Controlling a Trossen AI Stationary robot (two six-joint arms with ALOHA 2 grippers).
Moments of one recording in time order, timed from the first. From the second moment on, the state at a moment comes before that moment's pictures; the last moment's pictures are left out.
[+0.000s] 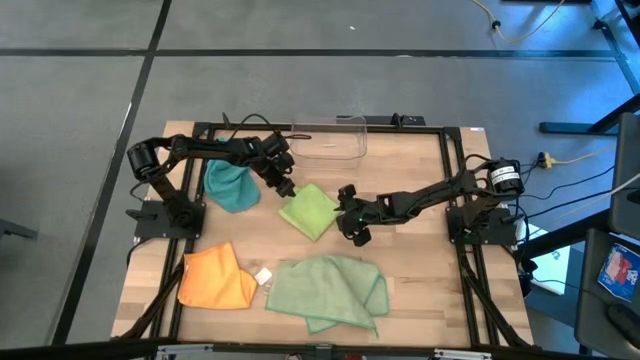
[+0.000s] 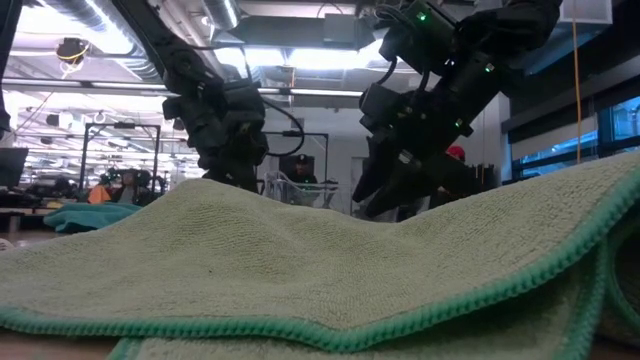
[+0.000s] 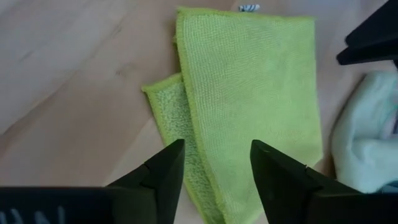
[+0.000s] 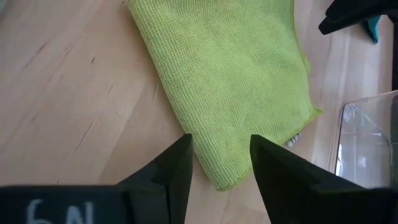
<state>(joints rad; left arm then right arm) 0.55 1.64 0.84 -0.30 0.54 -0.34 0.08 1.74 0.86 0.03 0.28 -0.56</state>
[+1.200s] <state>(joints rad) 0.49 1.81 0.94 -0.31 0.46 -0.44 0.08 1.87 0.90 0.10 0.26 -0.69</state>
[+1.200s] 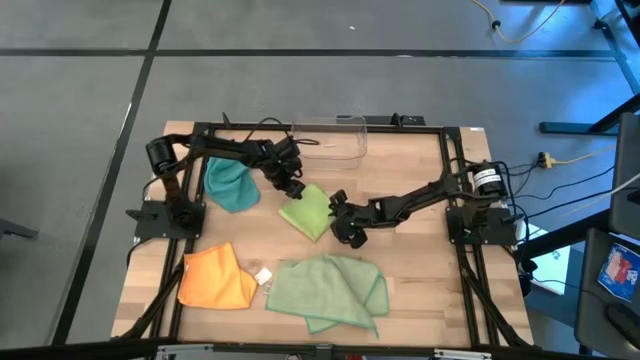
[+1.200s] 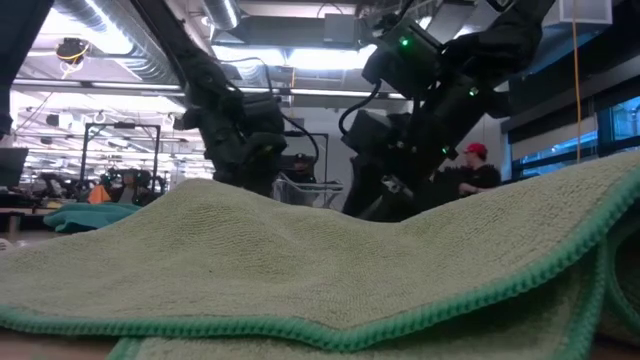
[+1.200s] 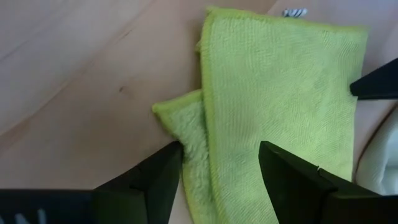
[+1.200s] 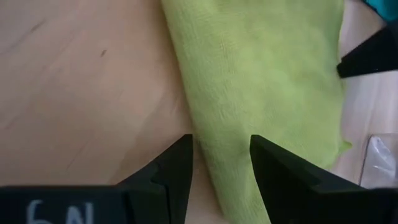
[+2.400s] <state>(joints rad) 0.43 1.83 0.96 -0.33 0.34 -0.41 0.10 1.94 0.91 0.24 0.26 -0.74</state>
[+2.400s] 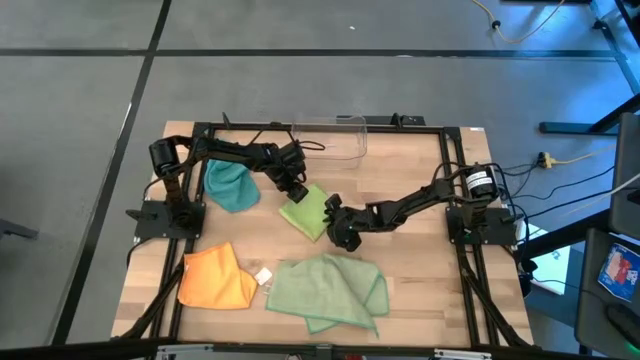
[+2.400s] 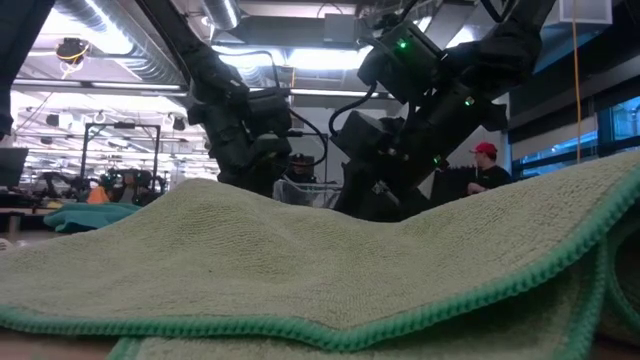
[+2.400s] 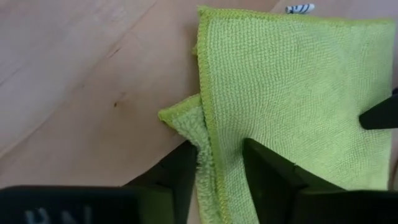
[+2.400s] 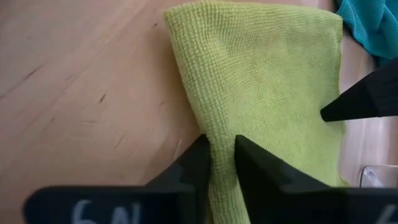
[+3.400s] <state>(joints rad) 0.42 1.83 1.11 -0.41 0.39 -0.33 0.08 1.89 1.01 0.05 0.39 -0.74</state>
